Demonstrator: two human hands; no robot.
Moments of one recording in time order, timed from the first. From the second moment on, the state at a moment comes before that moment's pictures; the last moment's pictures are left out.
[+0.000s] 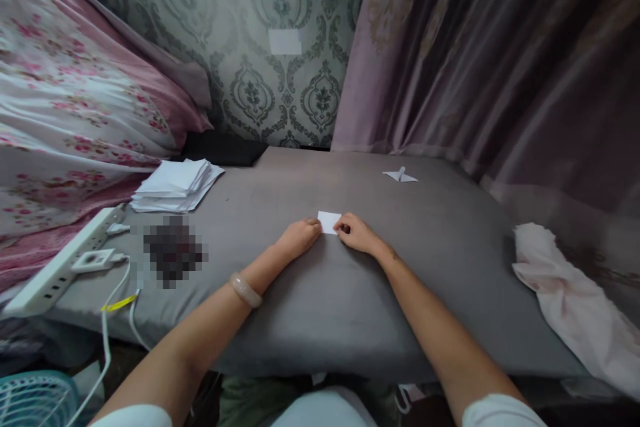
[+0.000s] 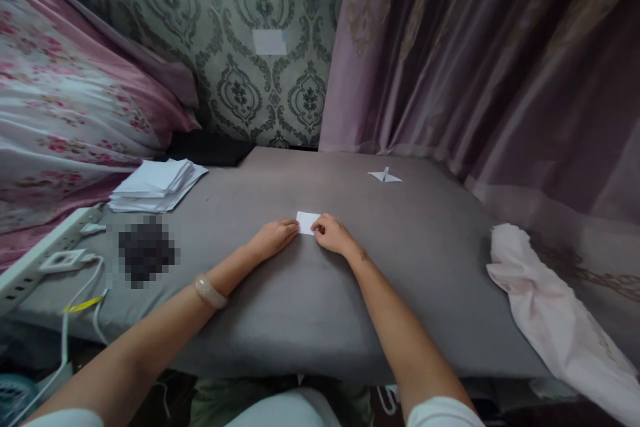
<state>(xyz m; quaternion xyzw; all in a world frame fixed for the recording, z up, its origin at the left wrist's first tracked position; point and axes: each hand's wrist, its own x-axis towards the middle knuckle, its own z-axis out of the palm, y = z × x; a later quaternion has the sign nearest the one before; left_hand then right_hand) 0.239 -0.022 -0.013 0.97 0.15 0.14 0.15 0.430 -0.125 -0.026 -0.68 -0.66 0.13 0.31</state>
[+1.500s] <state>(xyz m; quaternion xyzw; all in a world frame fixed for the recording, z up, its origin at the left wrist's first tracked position) 0.248 0.007 -0.015 0.96 0.12 0.17 0.16 0.399 -0.130 -0.007 -0.69 -0.70 0.01 0.20</state>
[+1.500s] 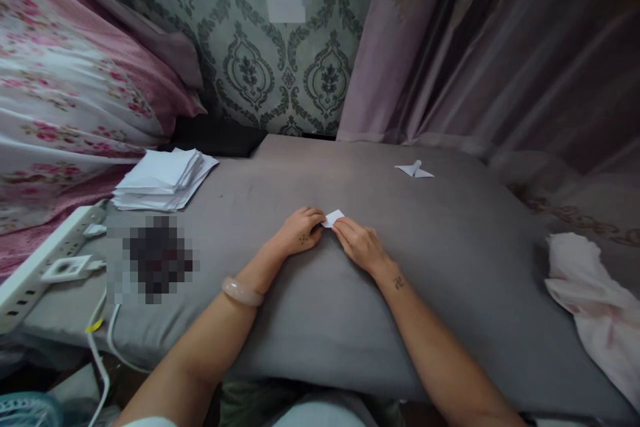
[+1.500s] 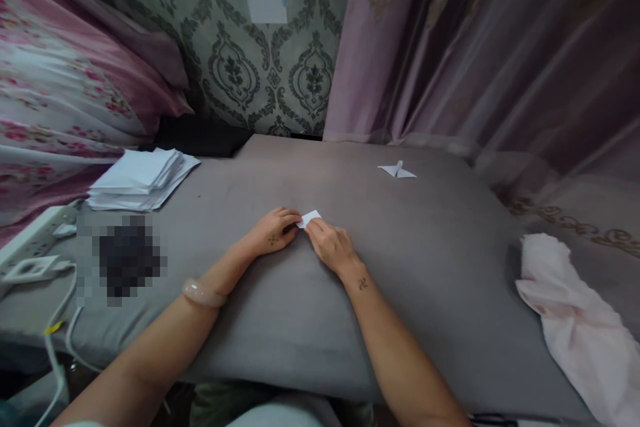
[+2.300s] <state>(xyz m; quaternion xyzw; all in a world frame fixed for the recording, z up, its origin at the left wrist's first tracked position) 0.249 0.011 -0.025 0.88 0.29 0.20 0.31 0.407 -0.124 -0.023 -0.80 -0.49 0.09 0.32</state>
